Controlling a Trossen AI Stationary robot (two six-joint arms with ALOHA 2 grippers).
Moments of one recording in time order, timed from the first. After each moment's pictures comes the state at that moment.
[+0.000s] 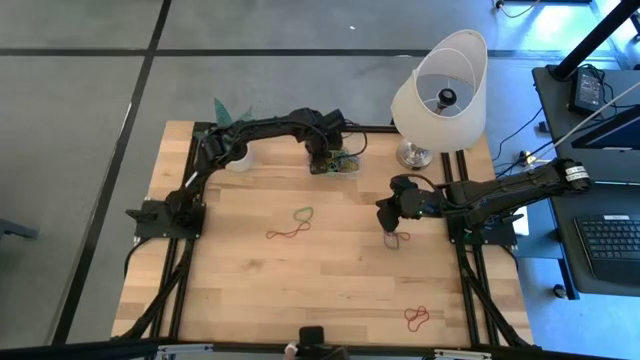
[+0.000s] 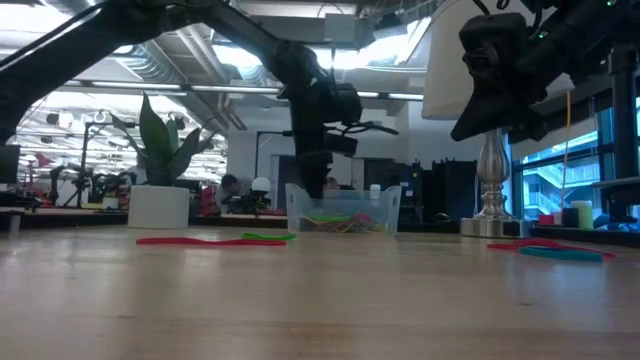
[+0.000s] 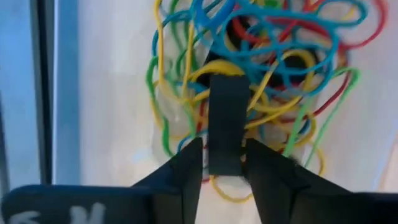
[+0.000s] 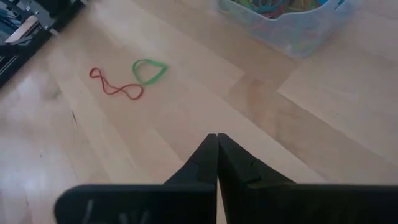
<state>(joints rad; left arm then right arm) 0.48 2.26 1.92 -0.96 -0.06 0.38 0.13 1.06 0.62 -0.32 0.37 0.89</state>
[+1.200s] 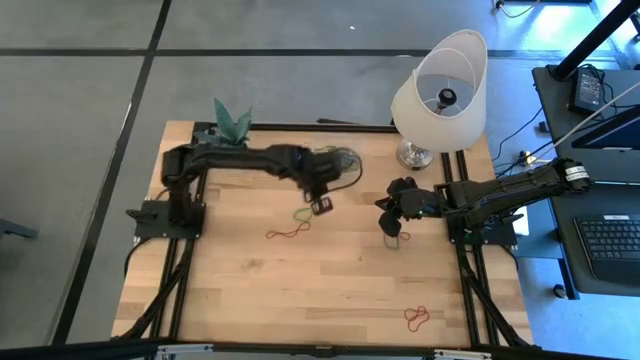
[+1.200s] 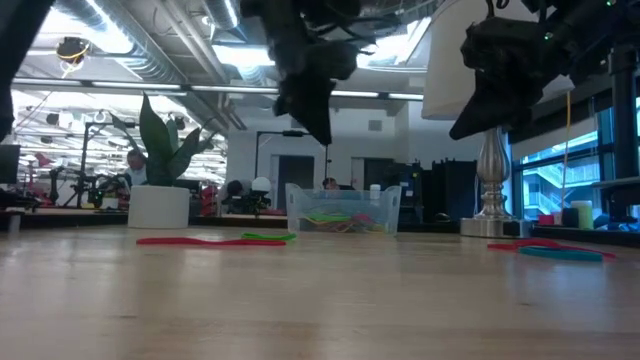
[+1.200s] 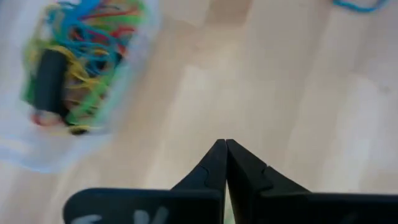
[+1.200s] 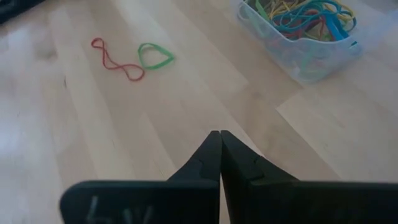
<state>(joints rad) 0.15 1.88 1.61 -0.86 -0.06 -0.21 0.13 1.06 0.62 -0.31 0.37 0.62</state>
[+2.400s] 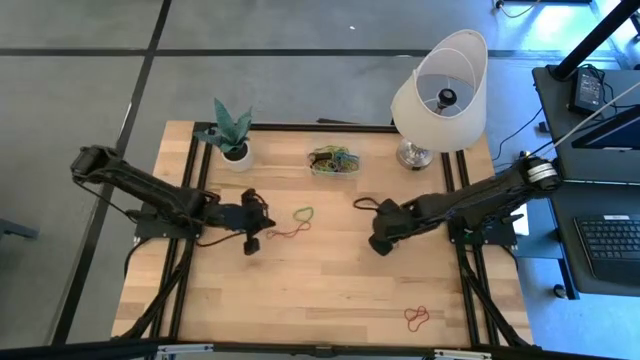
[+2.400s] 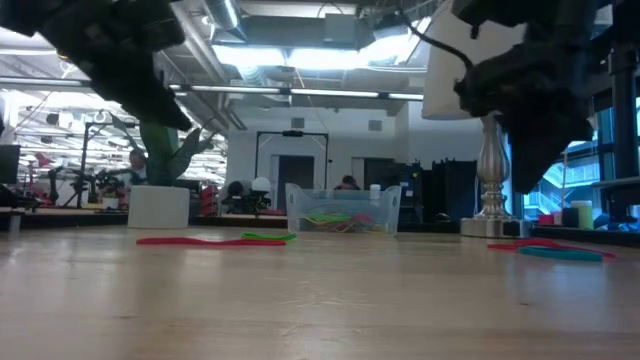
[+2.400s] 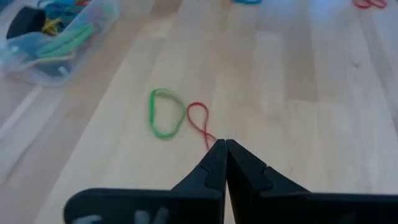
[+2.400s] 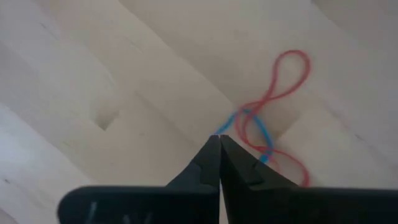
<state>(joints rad) -0.29 1.01 0.50 -0.18 -0.33 -0.38 0.25 1.44 0.89 -0.80 0.14 1.10</state>
